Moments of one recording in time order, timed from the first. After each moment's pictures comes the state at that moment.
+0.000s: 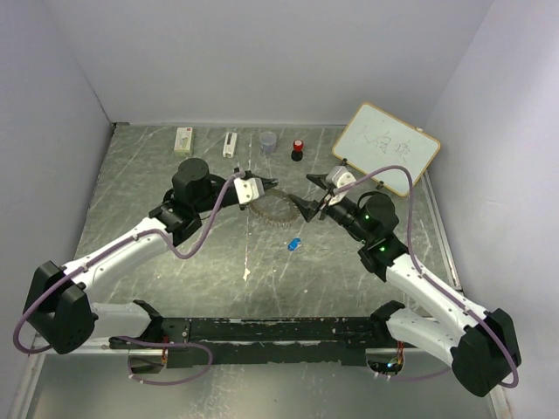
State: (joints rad) left arm -0.66 1.26 0.93 0.31 0.58 0.53; right arm 0.54 0.97 0.59 0.51 -0.34 -0.16
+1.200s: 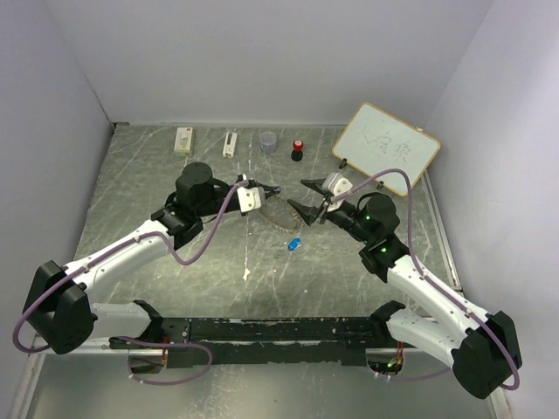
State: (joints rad) left arm -0.68 1.26 0.90 0.31 0.62 0.57; right arm 0.54 0.95 0.59 0.49 -0.42 -0.21
